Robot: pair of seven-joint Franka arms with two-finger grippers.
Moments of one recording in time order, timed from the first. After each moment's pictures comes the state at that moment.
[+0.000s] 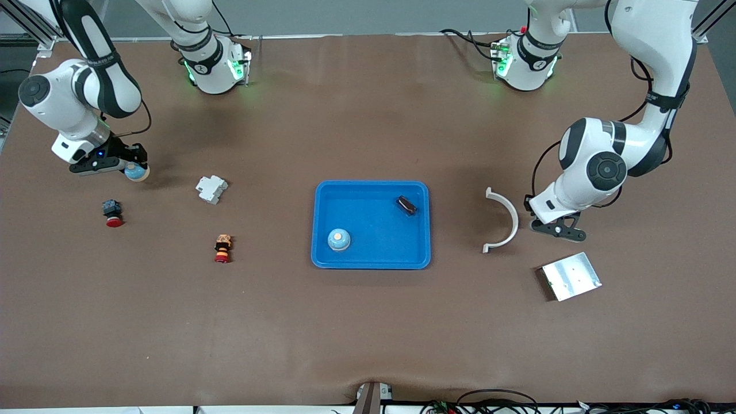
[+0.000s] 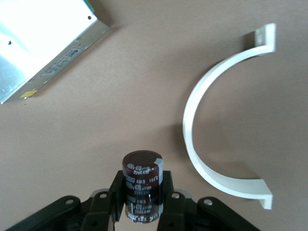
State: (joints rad) left arm 0.02 0.31 -0.15 -2.16 0.15 2.37 0.04; right arm -0.49 0.05 0.03 -2.72 -0.05 2.81 -0.62
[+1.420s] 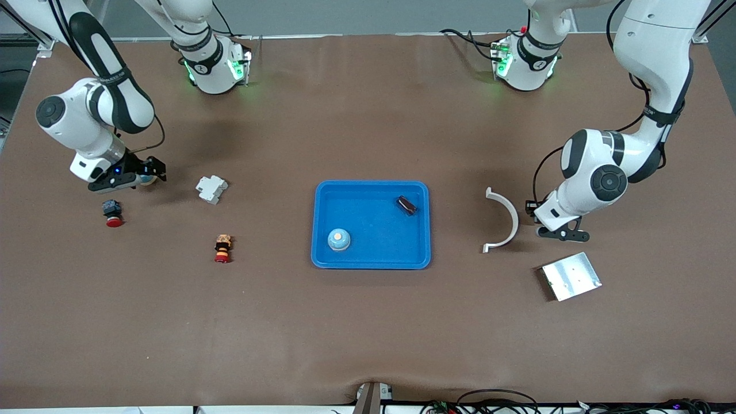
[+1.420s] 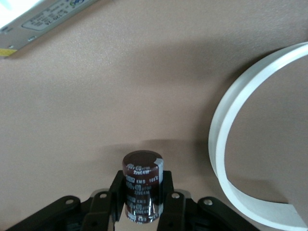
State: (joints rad) left arm 0.08 0.40 -0.17 -2.18 0.13 2.42 -0.06; right arm -0.43 0.10 0.16 -2.58 0.12 2.68 -0.63
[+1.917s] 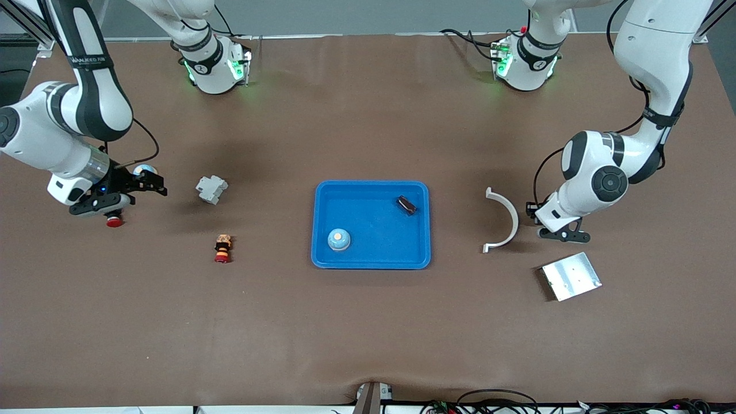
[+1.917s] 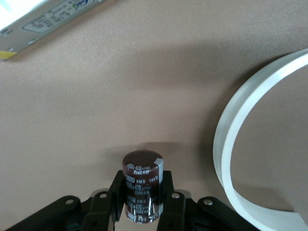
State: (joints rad) left arm 0.08 0.41 -0.17 -2.18 0.13 2.46 -0.06; right arm -0.30 0.05 0.17 -2.28 0.18 2.31 -0.42
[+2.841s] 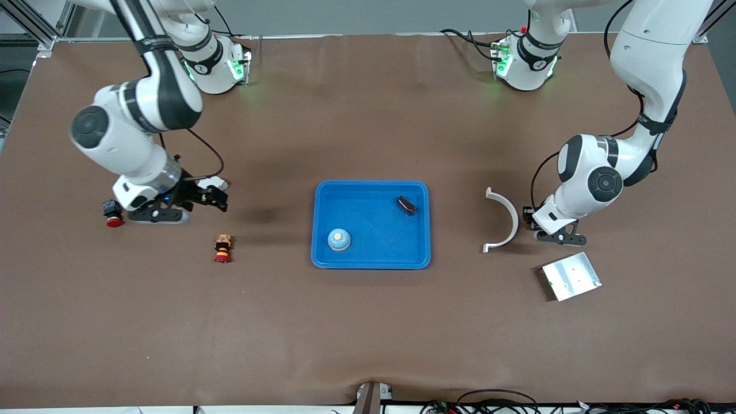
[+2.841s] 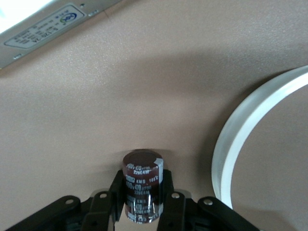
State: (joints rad) left arm 0.08 0.45 -0.17 -2.18 0.13 2.53 -0.06; right arm 0.09 0.10 0.17 -2.14 0.07 2.32 0.33
